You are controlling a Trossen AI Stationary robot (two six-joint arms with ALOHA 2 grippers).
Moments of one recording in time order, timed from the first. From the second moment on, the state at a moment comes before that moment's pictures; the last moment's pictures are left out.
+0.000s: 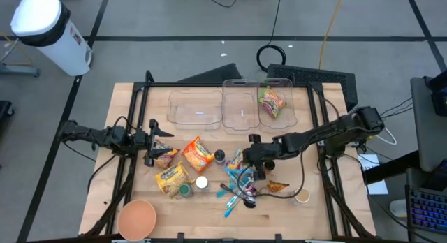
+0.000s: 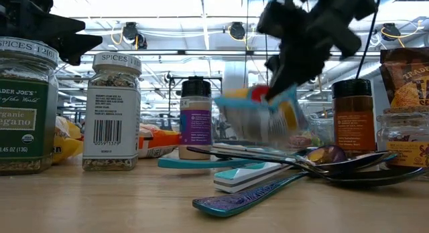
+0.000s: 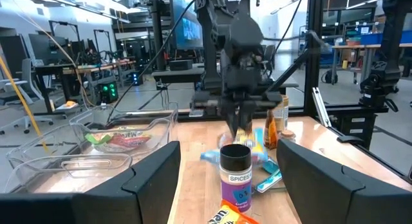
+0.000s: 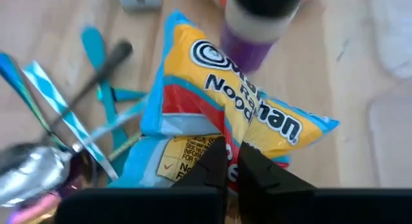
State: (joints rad) left arm -0.24 0.02 0.02 0.11 -0.21 0.07; right arm 0.20 1.53 0.91 -0.22 0.10 0.06
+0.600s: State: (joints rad) left arm -0.24 0.02 0.02 0.11 -0.21 0.07; right arm 0.11 1.03 0.91 -0.36 0.46 0.09
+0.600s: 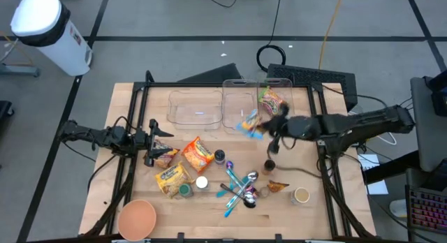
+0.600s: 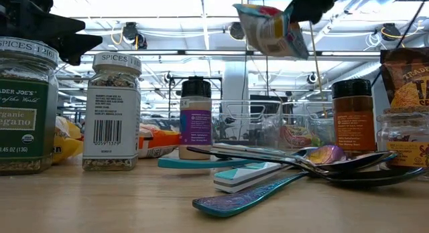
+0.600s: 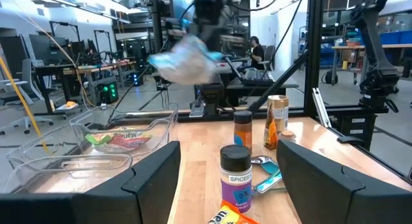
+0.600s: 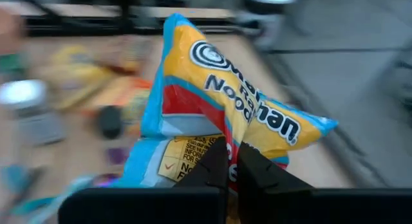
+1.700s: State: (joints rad) left arm -0.24 0.02 0.02 0.11 -0.21 0.07; right arm -0.40 1.01 0.47 -0.21 0.33 0.27
